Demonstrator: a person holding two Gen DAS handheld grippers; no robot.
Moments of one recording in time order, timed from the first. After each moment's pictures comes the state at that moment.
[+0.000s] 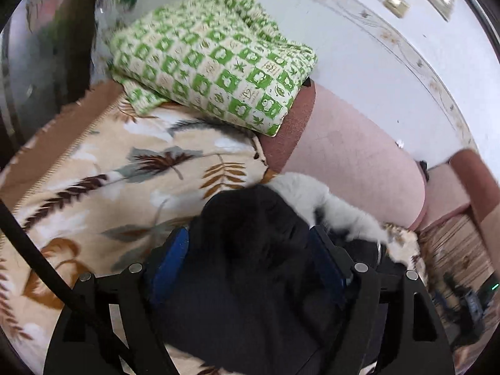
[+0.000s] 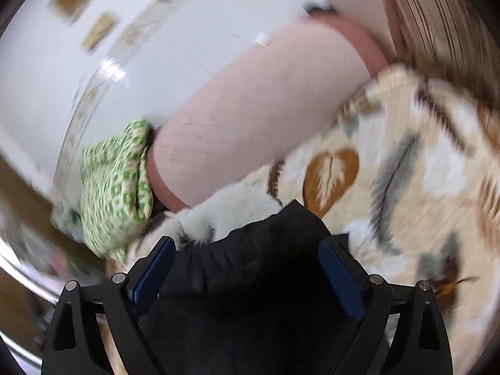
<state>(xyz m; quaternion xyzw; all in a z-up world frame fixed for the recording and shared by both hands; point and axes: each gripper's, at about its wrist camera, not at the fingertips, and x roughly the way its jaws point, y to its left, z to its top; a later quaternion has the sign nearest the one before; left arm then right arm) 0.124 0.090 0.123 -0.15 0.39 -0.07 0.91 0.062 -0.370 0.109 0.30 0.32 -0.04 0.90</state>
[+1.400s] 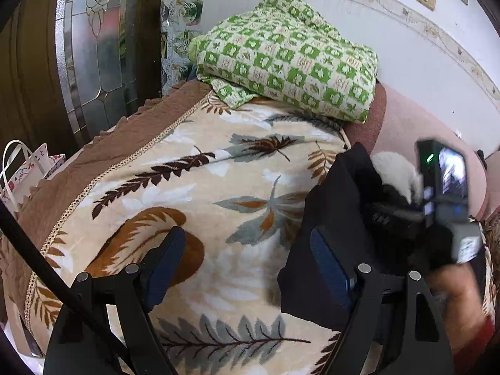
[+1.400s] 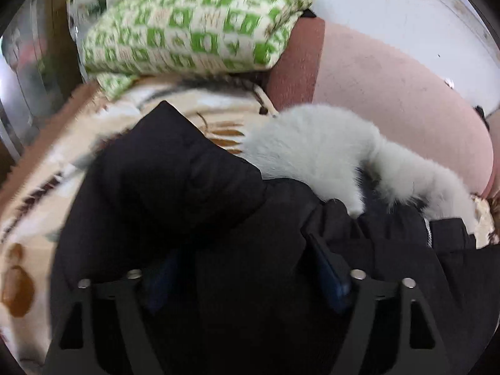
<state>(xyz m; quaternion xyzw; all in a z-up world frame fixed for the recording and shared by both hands) 0.071 0.169 0.051 -0.09 0.37 0.06 0.92 0.252 -0.034 0.014 -0.03 0.45 0.02 0.89</state>
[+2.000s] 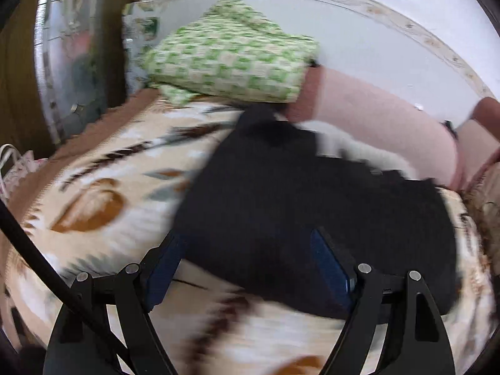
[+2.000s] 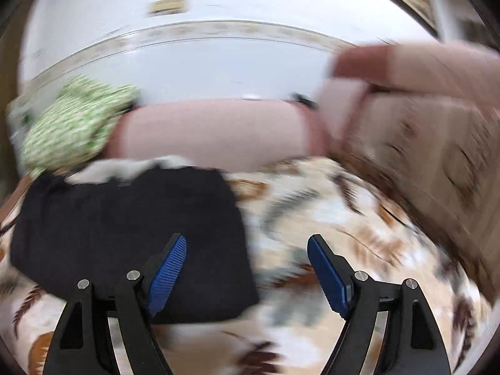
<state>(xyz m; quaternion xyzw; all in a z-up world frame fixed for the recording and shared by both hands) 0.008 0.014 0.065 -0.07 0.35 0.00 0.94 -0.108 -0.343 0.058 0.10 0.26 -0.22 0.94</state>
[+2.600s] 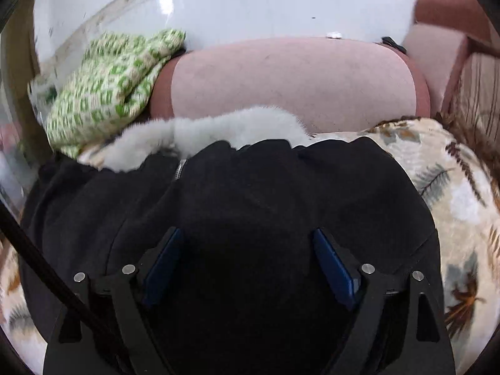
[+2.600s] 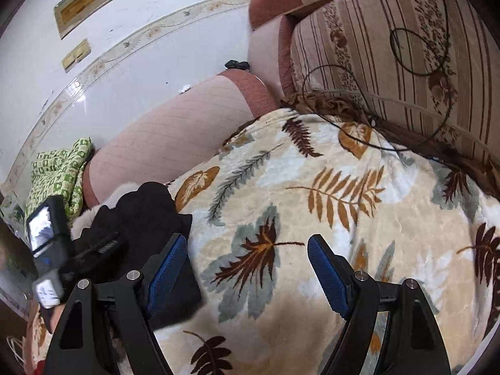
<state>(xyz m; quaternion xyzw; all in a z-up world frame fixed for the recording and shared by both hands) 0.083 -0.262 -0.002 0.11 0.33 -0.06 0.94 -0.138 -0.432 0.034 0.27 0.26 -0.22 0.90</state>
